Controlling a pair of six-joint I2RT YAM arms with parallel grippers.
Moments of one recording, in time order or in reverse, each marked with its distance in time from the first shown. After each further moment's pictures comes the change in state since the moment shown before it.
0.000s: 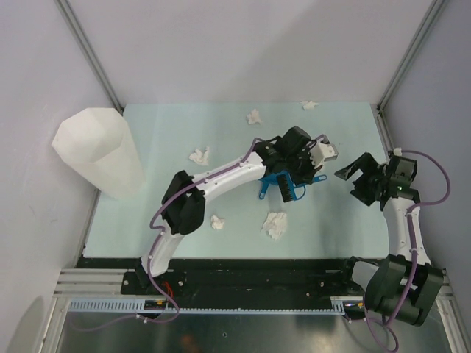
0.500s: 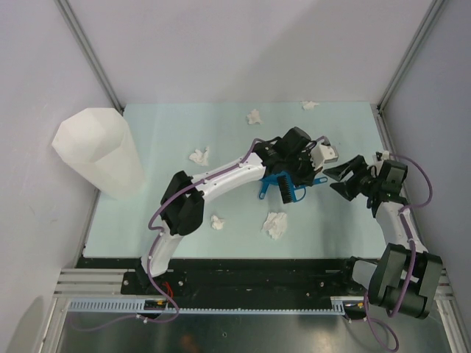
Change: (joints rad) left arm -0.003 -0.041 -0.020 -0.004 0.037 0.023; right arm 0.024 0.062 -0.188 0.386 -0.328 0.211
